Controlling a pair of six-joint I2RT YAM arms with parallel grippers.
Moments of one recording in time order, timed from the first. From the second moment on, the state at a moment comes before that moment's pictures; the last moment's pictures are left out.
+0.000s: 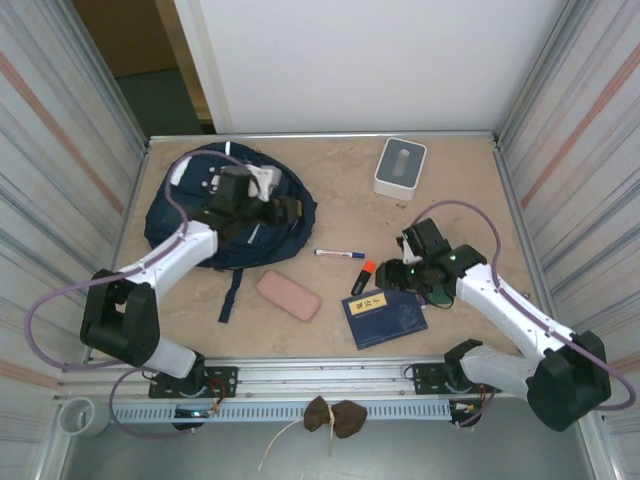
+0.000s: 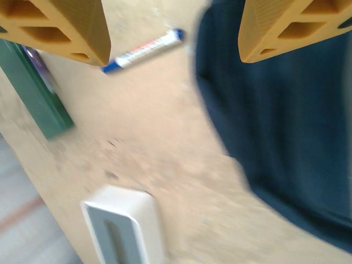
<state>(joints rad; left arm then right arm) -0.45 1.47 1.02 -0.17 0.36 -0.29 0.50 1.07 0.72 -0.79 -0.21 0.56</state>
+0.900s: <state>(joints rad) -0.72 1.52 0.89 -0.21 0.38 -0.27 0.41 1.57 0.87 -0.48 -0.37 0.45</state>
